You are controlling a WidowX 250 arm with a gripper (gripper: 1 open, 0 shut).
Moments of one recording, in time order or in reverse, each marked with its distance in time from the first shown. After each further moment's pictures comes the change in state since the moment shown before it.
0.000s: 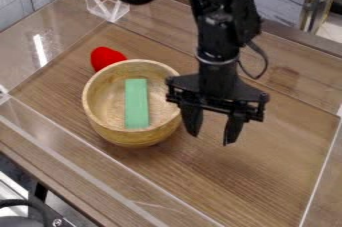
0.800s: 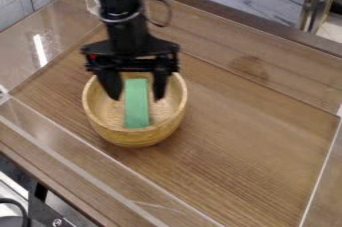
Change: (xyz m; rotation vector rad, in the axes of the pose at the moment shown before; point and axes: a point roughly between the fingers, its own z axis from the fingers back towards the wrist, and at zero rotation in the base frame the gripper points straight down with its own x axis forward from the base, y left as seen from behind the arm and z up) arm 0.013 0.107 0.027 0.001 -0.092 0.290
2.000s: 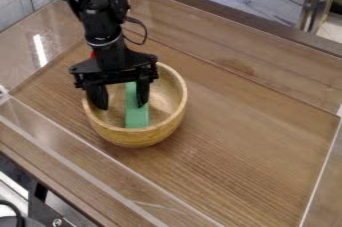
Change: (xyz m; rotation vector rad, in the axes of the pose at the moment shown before) arm 0.020 0.020 -0.044 0.025 -0.045 0.128
